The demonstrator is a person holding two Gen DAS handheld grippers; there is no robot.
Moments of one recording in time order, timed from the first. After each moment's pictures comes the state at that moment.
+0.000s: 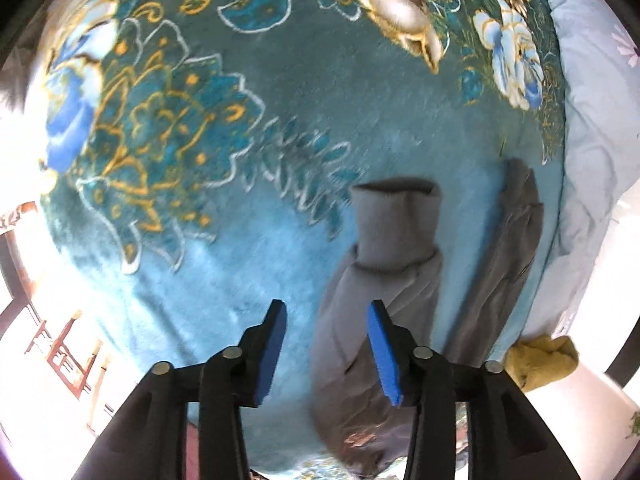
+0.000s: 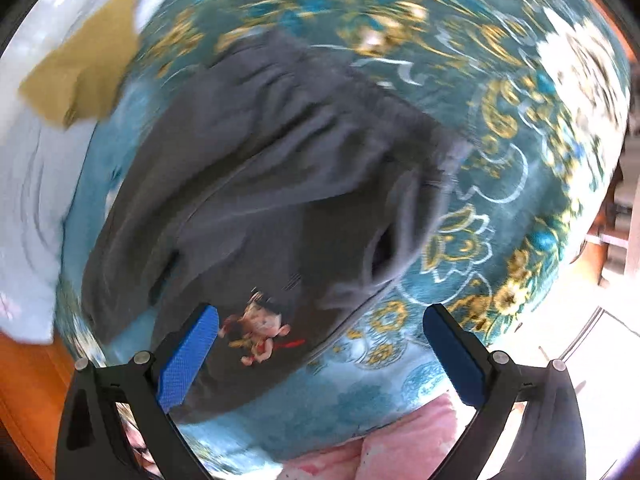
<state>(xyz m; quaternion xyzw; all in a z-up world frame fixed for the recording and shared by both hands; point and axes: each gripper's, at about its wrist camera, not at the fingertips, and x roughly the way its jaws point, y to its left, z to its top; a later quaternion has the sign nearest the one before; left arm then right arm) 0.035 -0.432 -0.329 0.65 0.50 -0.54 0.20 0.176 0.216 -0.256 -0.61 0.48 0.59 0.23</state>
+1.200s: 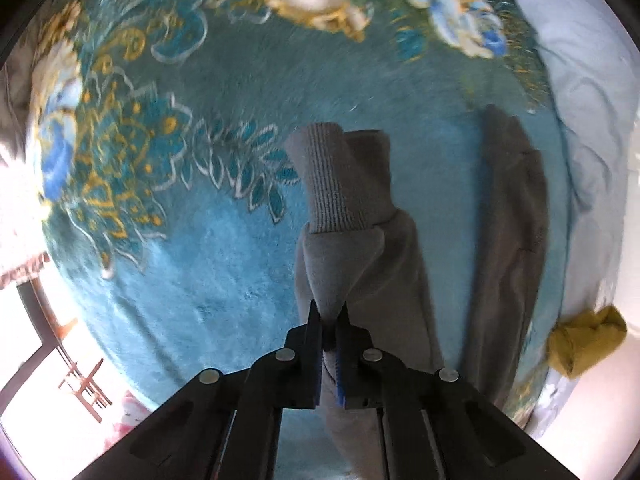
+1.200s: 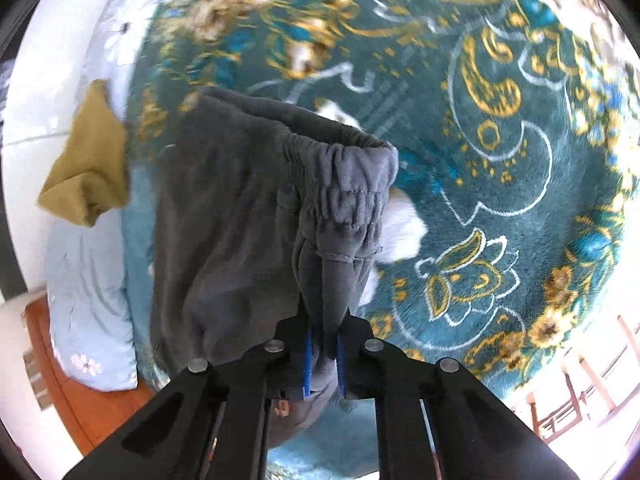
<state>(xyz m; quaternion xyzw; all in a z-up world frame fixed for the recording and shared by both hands) -0.016 -0.377 -0.326 0.67 0.40 -0.60 0.20 0.205 0.272 -0.304 -0.50 0.62 0.57 0.20</state>
